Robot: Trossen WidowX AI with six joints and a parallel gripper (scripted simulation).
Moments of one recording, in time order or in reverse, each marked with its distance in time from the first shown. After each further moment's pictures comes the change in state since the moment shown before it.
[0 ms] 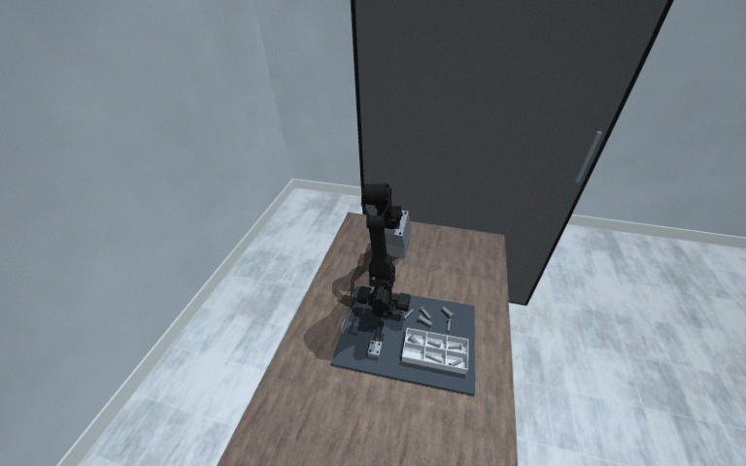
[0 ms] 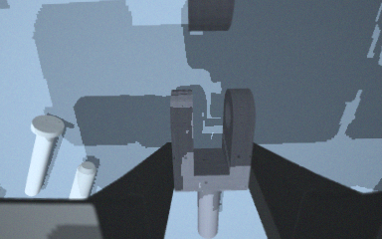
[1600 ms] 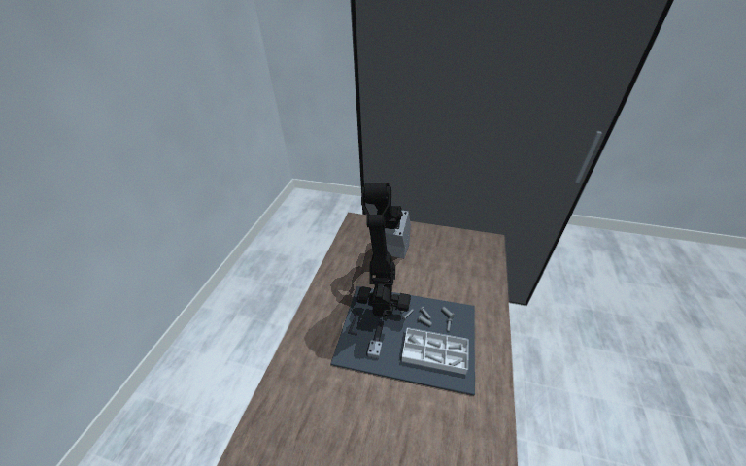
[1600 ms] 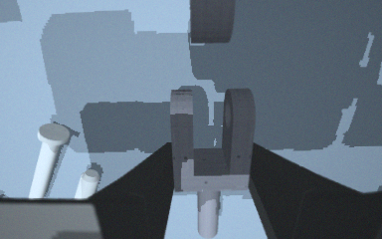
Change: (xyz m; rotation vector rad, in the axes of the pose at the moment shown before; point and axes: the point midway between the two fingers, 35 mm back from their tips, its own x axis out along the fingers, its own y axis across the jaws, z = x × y) arm 0.000 0.001 0.003 0.002 -0.052 0.006
